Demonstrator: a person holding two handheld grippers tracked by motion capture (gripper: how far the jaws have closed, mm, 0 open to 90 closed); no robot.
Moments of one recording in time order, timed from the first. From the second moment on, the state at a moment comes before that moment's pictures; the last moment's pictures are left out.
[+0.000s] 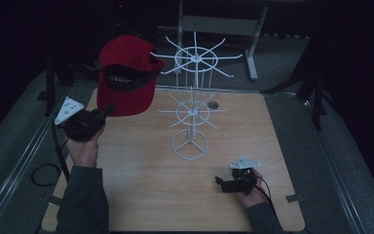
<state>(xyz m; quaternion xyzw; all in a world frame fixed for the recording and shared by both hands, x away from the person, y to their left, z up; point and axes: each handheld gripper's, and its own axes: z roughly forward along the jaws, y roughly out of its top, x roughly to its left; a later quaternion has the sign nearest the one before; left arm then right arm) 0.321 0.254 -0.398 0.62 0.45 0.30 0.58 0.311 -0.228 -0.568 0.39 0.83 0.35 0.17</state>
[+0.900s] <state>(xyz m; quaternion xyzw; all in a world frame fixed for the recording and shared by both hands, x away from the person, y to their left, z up) 0.334 0.249 -0.376 0.59 0.46 0.29 0.60 0.311 -0.228 -0.568 0.39 0.83 0.35 0.17</state>
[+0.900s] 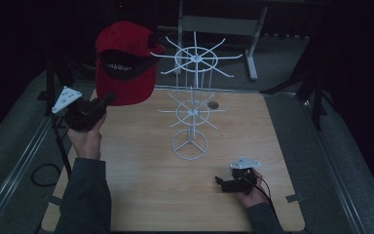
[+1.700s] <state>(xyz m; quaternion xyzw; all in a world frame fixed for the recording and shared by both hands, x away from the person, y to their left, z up) 0.332 0.246 -0.360 0.57 0.45 0.30 0.62 0.311 -0.228 -0.568 0.39 0.84 0.35 0.17</state>
